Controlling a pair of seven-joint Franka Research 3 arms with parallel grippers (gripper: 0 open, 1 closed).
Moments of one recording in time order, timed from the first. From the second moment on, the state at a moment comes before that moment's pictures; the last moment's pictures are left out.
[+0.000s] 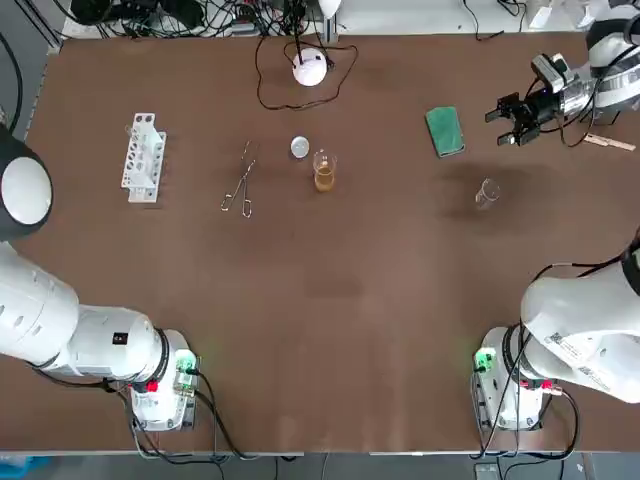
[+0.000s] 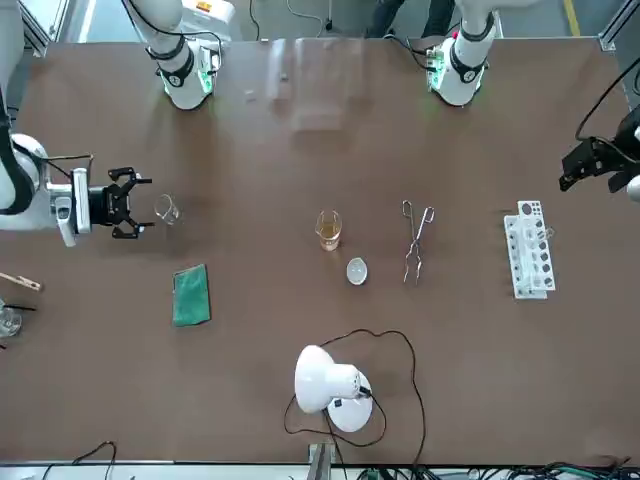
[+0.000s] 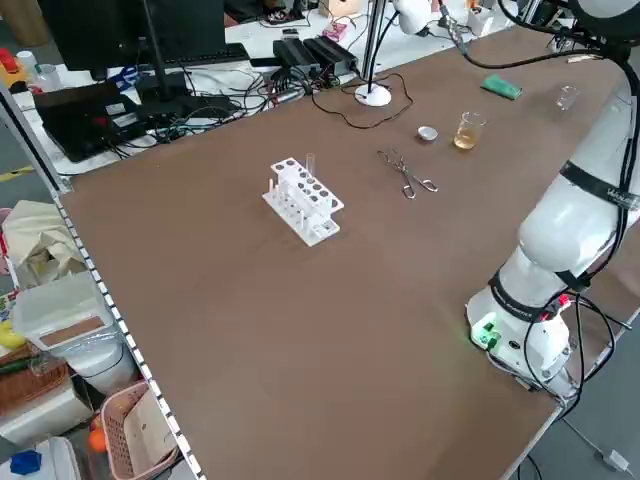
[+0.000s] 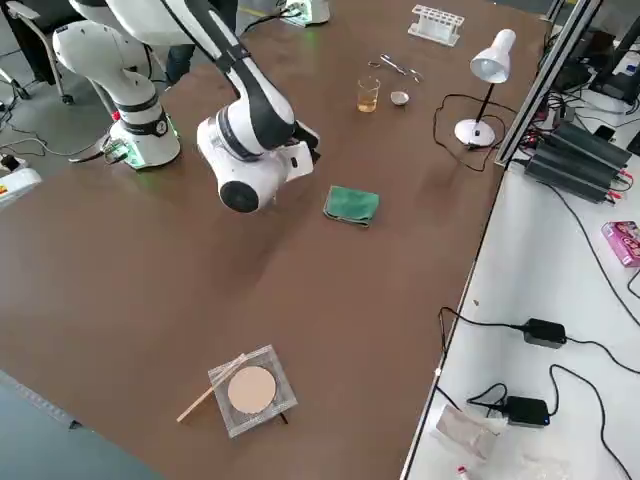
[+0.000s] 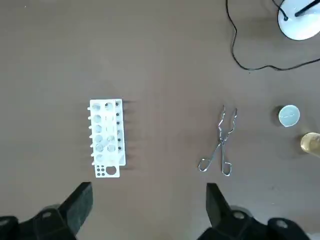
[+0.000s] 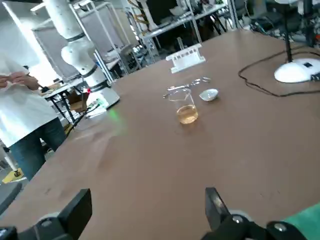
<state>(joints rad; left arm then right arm) -0.06 0.08 0.03 -1.40 -0.01 1.50 0.01 -0.59 0.32 0.23 -2.06 0.87 1.54 -2.04</state>
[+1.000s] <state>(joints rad) -0.06 0.09 0.02 -1.40 -0.01 1.57 0.01 -0.43 0.11 0.23 -1.98 0.74 1.70 -1.30</state>
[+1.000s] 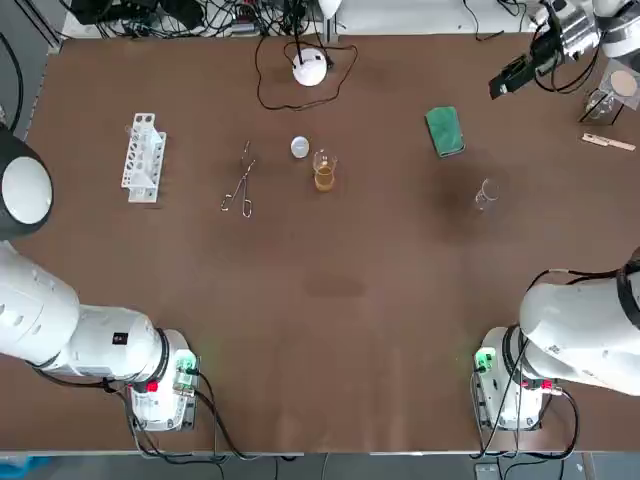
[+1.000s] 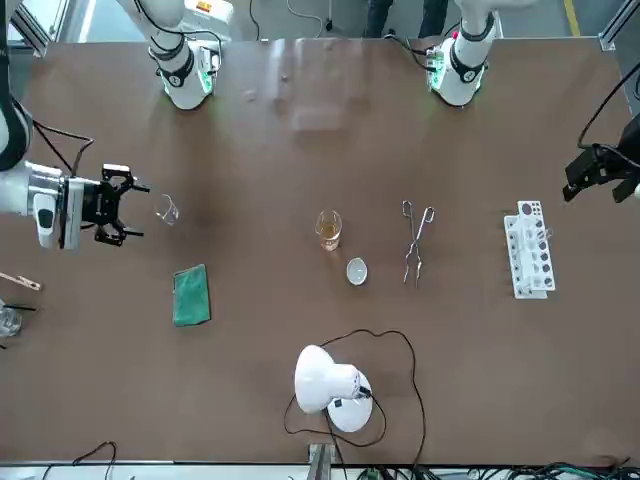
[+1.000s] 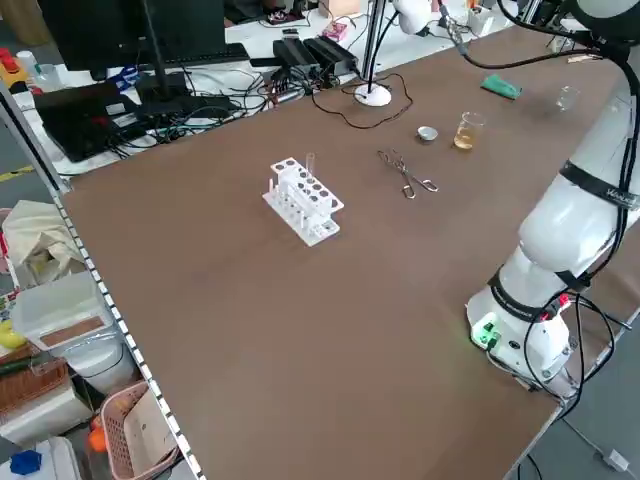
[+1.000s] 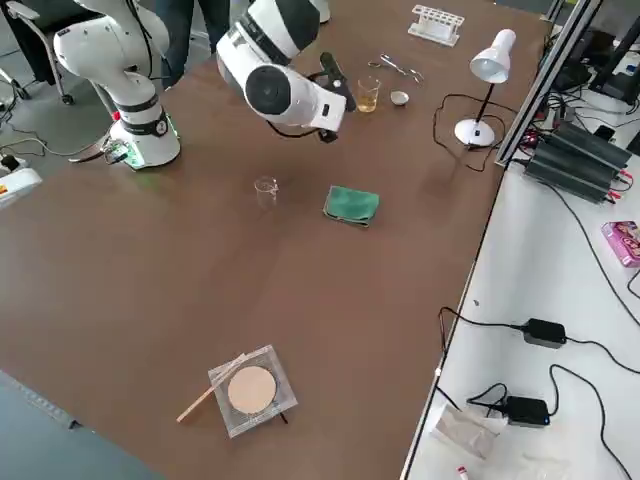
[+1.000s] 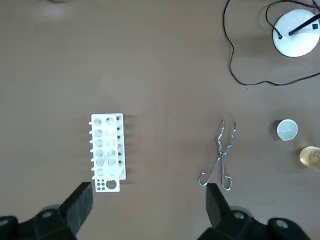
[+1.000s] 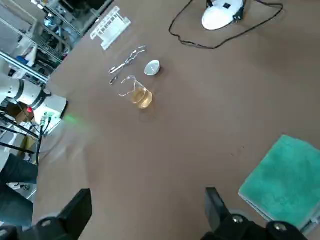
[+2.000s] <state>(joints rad) -0.06 0.08 0.02 -1.40 -0.01 1.53 0.00 -0.24 0.06 0.23 -1.82 0.26 1.71 -0.35</state>
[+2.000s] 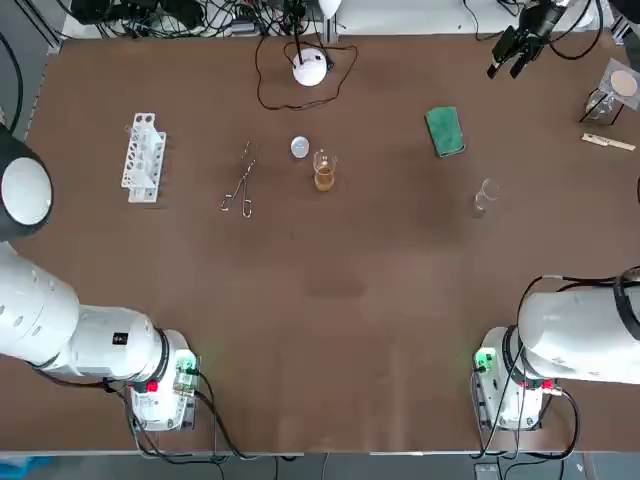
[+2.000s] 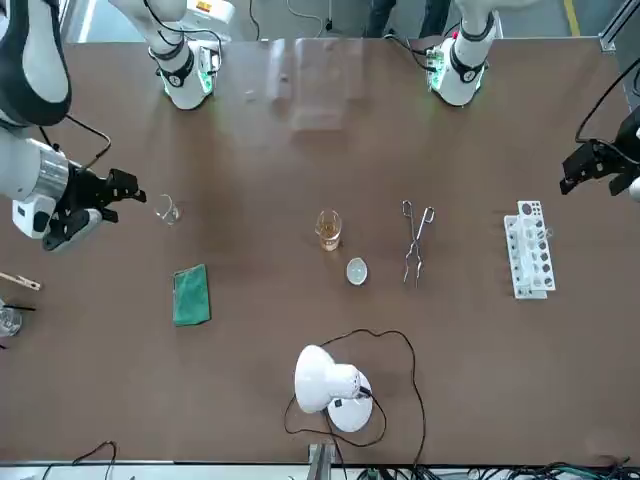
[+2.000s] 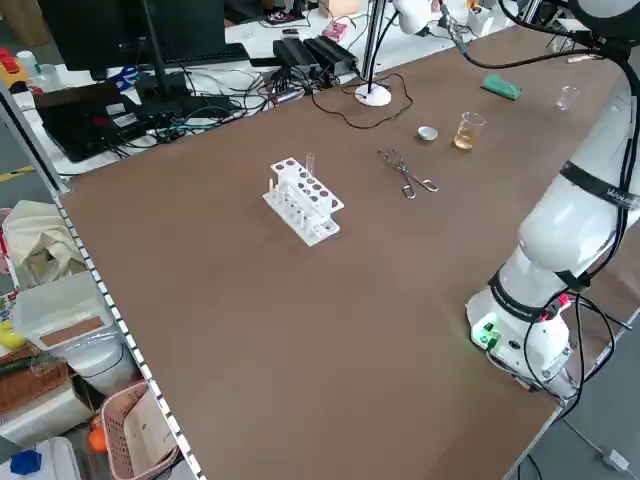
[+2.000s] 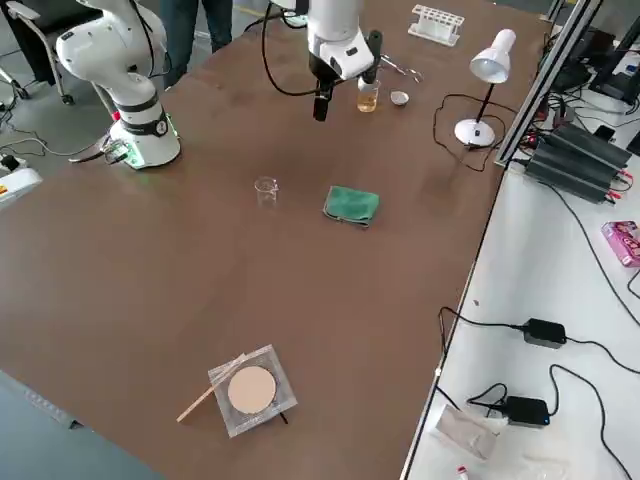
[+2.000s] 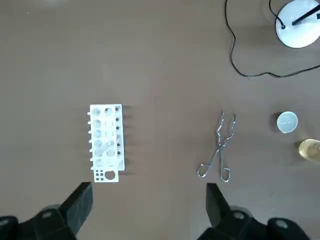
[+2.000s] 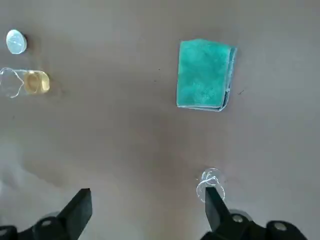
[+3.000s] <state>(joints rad) -0.06 0.08 0.02 -1.40 -0.01 1.53 0.00 -0.17 -0.13 0.20 -1.68 0.06 1.59 -0.20</state>
